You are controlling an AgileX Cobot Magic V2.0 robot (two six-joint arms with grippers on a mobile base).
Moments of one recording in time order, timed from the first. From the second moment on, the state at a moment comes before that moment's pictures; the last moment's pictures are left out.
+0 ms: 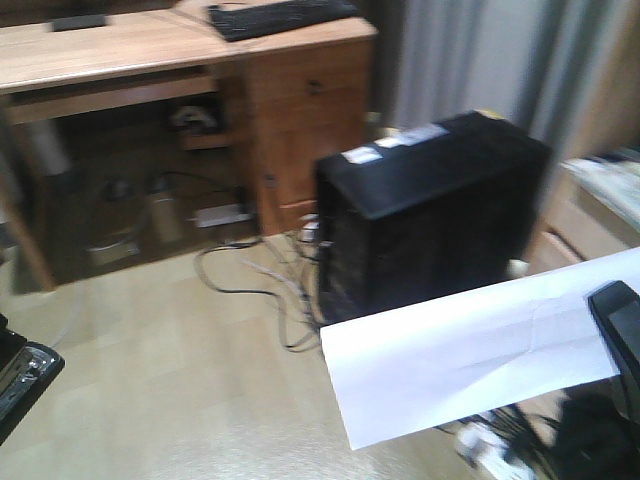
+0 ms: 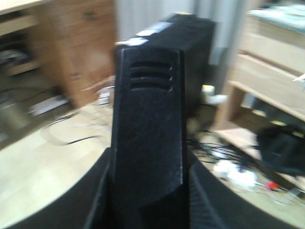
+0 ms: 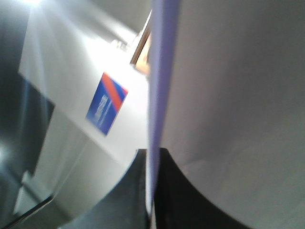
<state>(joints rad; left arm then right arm) -0.38 0.34 -0.45 -0.03 0.60 -0.01 0.30 0.71 0.02 -0.30 -1.15 1.32</state>
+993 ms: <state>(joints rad) -0.38 0.34 -0.45 -0.03 0.60 -0.01 0.30 0.71 0.02 -0.30 -1.15 1.32</state>
